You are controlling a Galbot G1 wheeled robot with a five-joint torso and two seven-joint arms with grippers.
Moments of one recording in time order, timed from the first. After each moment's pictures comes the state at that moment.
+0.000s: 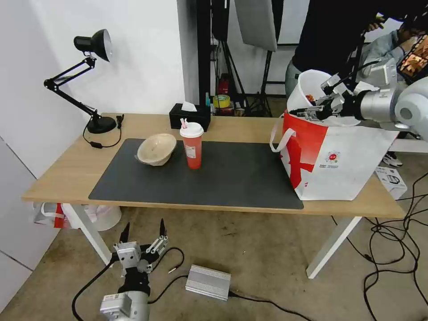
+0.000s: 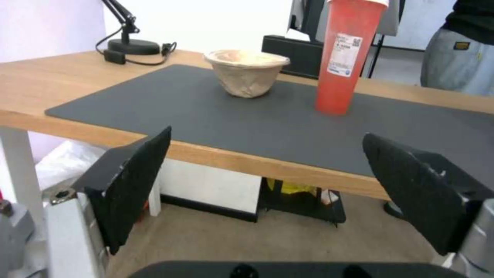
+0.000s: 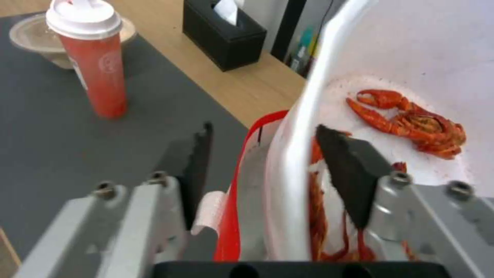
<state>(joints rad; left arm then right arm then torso) 1.84 -1.59 -0.45 -2.24 -0.04 -0.10 -0.13 -0.01 0.47 -0.22 1.63 0.91 -0.70 -0.48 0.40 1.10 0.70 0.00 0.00</state>
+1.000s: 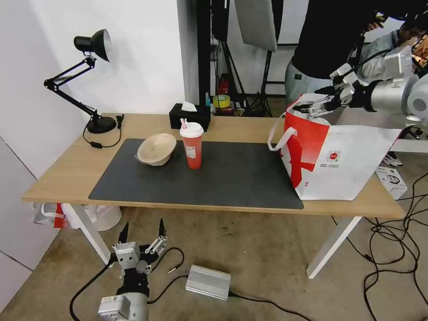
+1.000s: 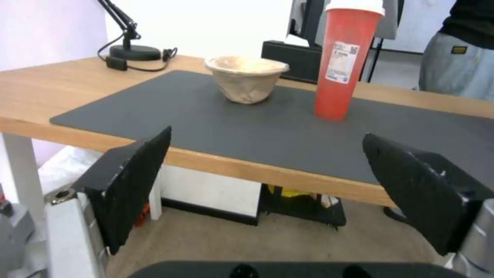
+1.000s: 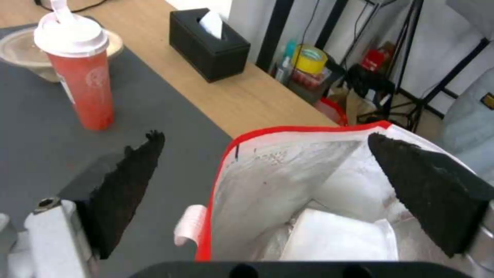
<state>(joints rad) 1.85 -1.59 -0.45 -2.26 -0.03 -0.11 -0.13 0.03 0.45 -0.23 1.63 0.93 -0.70 -0.46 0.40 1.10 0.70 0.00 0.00</state>
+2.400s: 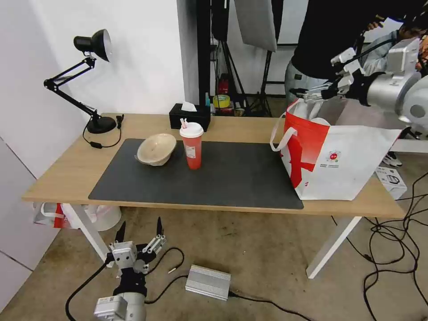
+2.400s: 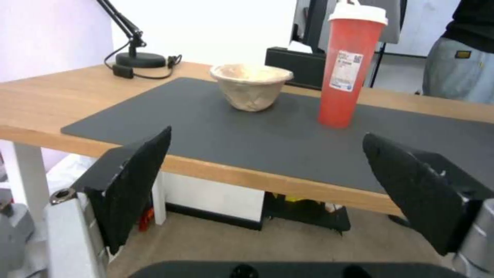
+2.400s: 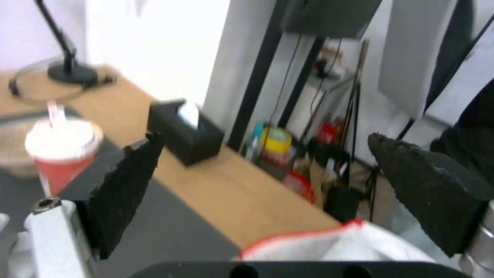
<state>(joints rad) 1.86 -1.59 -0.46 -2.28 -0.03 -0.11 -0.13 -0.07 0.45 -0.17 1.82 1.06 -0.48 -0.10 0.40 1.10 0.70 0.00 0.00</state>
